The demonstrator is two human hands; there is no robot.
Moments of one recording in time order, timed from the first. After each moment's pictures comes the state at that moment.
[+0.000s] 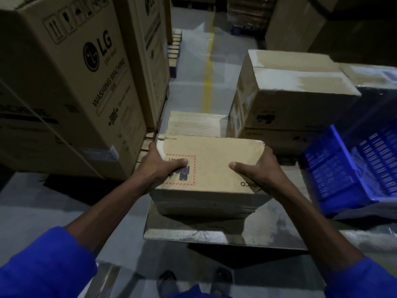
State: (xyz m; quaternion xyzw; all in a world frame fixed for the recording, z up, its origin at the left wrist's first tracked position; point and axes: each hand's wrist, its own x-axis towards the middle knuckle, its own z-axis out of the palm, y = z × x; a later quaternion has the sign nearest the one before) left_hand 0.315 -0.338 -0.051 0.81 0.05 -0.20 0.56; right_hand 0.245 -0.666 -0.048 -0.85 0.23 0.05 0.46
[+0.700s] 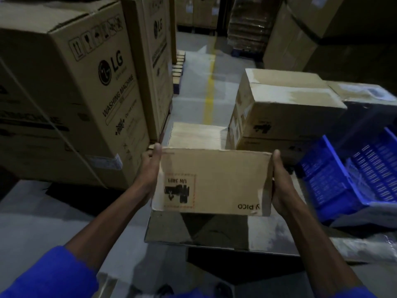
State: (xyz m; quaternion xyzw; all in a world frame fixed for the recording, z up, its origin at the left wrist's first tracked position) left_hand 0.271 -0.334 -0.023 0.72 0.10 -0.10 0.68; right_hand 0.188 -0.651 -0.008 -0.66 0.27 -0.02 0.70
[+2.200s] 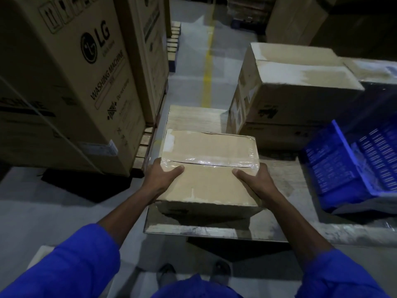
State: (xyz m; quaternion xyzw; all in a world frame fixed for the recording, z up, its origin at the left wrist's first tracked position) left_hand 0.295 -0.339 -0.121 0.84 0.08 -0.16 0.52; right_hand 0.217 -0.659 -0.105 -0.78 0.29 0.07 0.55
